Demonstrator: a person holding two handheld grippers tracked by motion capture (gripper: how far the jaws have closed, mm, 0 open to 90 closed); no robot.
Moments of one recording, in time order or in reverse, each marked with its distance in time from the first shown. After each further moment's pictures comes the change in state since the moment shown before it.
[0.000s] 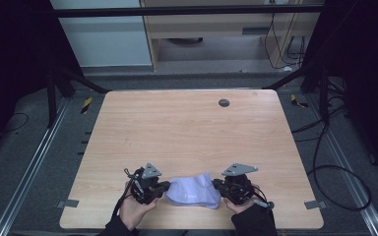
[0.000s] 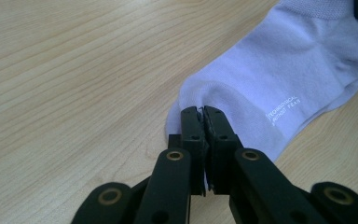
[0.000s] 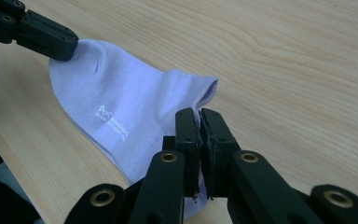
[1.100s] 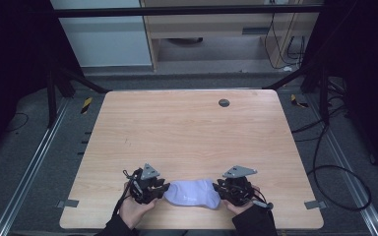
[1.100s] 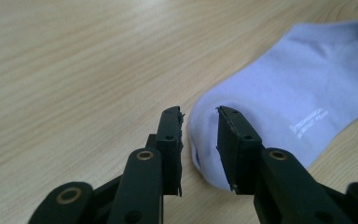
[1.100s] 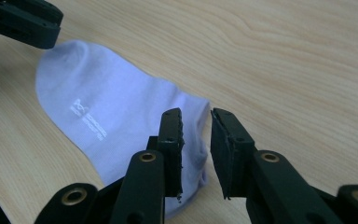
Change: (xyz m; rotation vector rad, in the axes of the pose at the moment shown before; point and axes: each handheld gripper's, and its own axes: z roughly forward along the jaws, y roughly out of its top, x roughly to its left) left arm 0.008 -0.007 0.005 -0.045 0.043 -0.006; right arm -0.006 -0.013 0.011 0.007 -0.029 0.001
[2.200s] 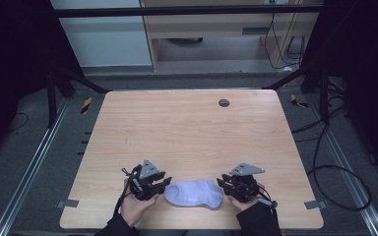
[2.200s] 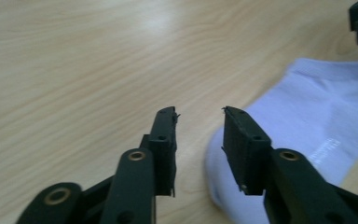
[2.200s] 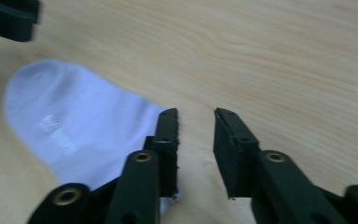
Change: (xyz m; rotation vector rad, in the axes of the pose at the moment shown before) left arm 0.010 0.006 -0.002 -0.098 0.038 0.027; right arm -0.022 -0.007 0.002 -0.075 -0.018 0.018
